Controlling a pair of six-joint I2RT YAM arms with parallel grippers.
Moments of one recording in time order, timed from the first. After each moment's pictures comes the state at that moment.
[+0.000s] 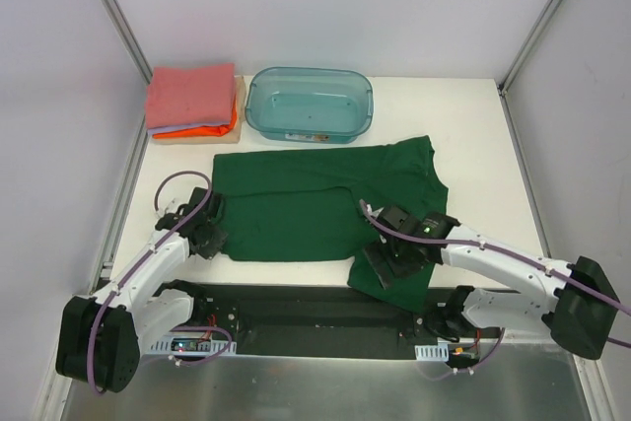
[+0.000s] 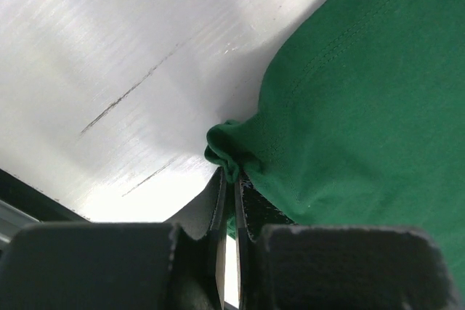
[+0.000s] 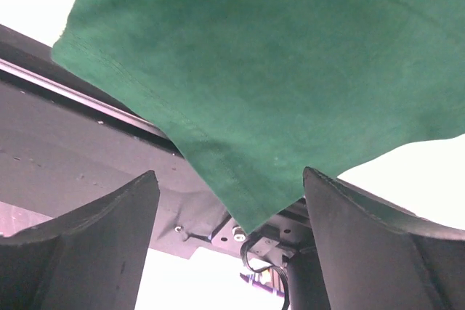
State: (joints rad) left arm -0.24 0.95 0.47 -0.78 -0.24 -1.18; right arm 0.93 1.10 0.72 -0.96 0.04 0.41
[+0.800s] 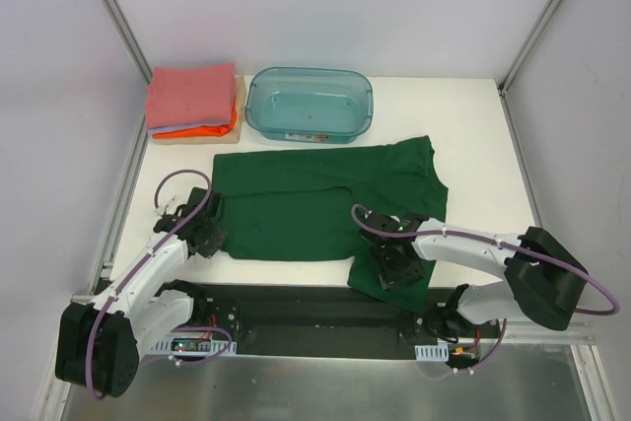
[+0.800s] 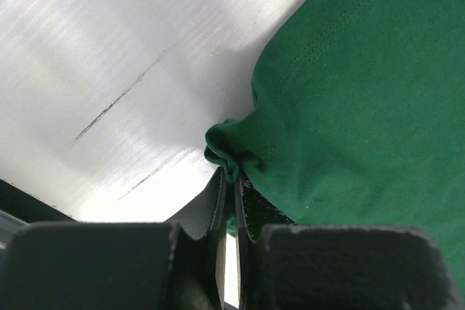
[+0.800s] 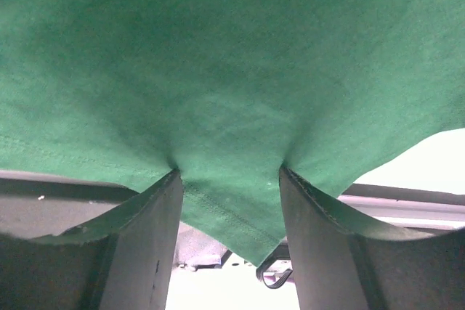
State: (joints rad) left arm -0.24 0.93 0.47 -0.76 -0.24 -1.14; right arm 0.95 1.34 0.66 -0.90 0.10 0.61
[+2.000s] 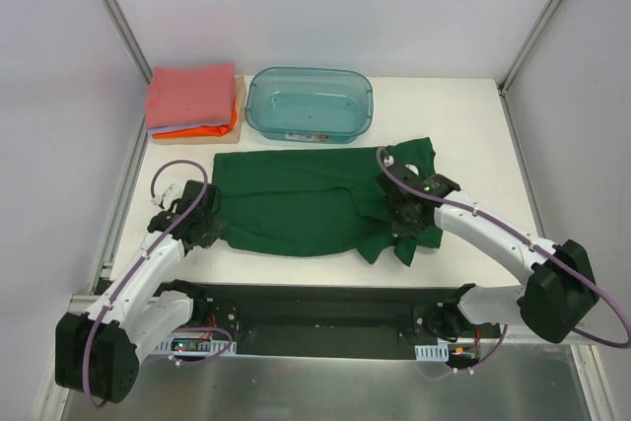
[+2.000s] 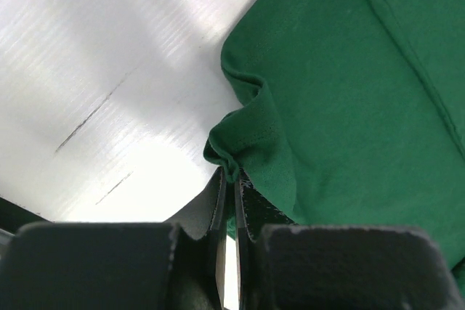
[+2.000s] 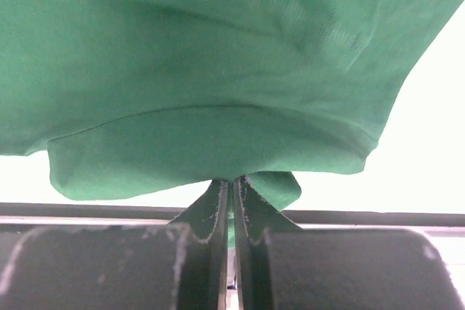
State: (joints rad) left arm -0.23 0.88 0.52 -0.76 -0.25 -1.10; right arm 0.72 1.28 0.91 -0.97 0.22 0.55
